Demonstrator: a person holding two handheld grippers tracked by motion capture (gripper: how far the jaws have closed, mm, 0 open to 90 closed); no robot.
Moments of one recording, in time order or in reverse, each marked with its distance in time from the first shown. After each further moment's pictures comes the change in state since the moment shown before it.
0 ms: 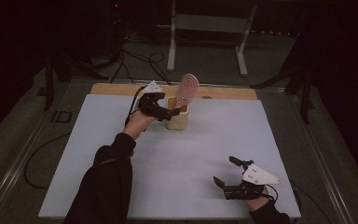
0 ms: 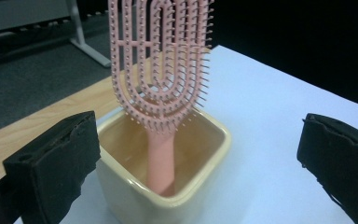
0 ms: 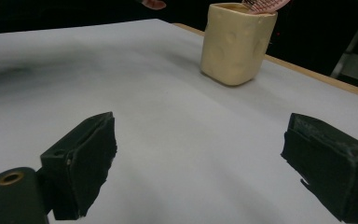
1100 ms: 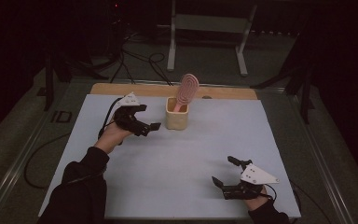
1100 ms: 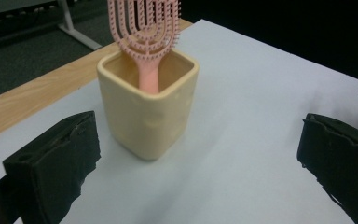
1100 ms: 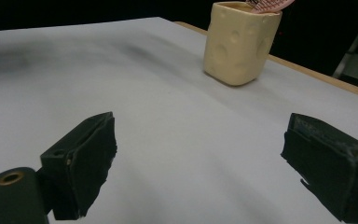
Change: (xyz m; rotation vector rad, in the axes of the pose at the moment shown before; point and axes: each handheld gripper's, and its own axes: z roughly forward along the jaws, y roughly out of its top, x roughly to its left) left arm -0.008 -0.036 -0.080 0.047 -0.031 0.023; right arm 0.002 0.001 0.003 0.008 0.005 -0.008
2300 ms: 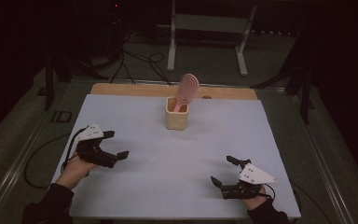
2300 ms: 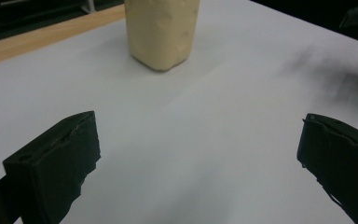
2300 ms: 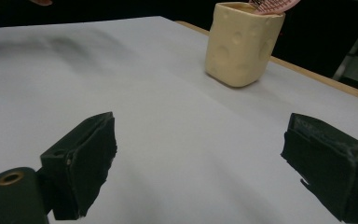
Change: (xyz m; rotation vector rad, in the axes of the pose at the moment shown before) left arm -0.024 -0.090 -0.088 0.027 0.075 -0.044; right arm 0.001 0.002 0.003 0.003 0.001 -0.014
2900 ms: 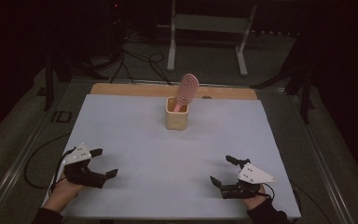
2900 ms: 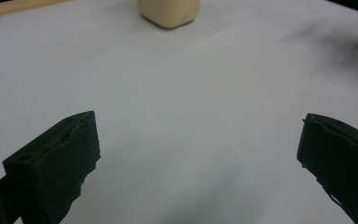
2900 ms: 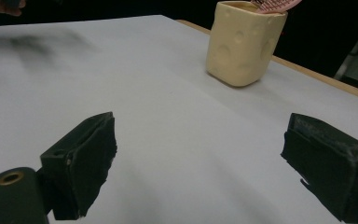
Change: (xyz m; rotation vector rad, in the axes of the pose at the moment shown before) left arm -0.016 -0.057 -0.024 0.014 0.063 -0.025; right arm 0.000 0.000 0.002 0.005 0.004 -0.002
